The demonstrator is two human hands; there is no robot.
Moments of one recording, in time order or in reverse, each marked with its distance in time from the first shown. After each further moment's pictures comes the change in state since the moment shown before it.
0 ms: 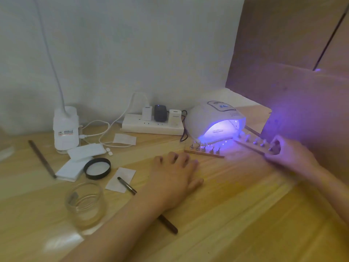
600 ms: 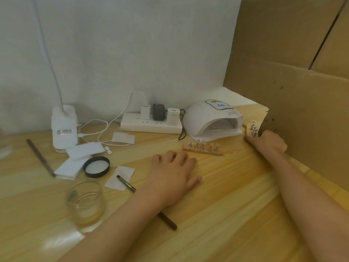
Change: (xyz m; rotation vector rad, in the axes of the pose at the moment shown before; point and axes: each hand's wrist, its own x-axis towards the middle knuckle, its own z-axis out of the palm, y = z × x) left_hand -0.002 -0.001 -0.001 -0.020 -0.014 0.024; right_hand 0.038 -0.048 0.030 0.016 0.080 0.345
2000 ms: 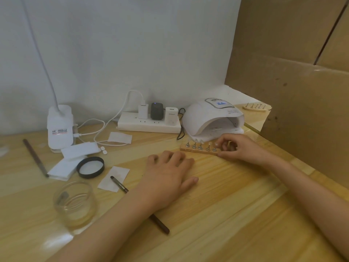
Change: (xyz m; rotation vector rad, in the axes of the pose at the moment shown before) left_hand -0.001 0.000 0.000 -0.003 0.003 -0.019; right_hand -0.055 -0.025 -0.008 0.420 -0.535 -0.883
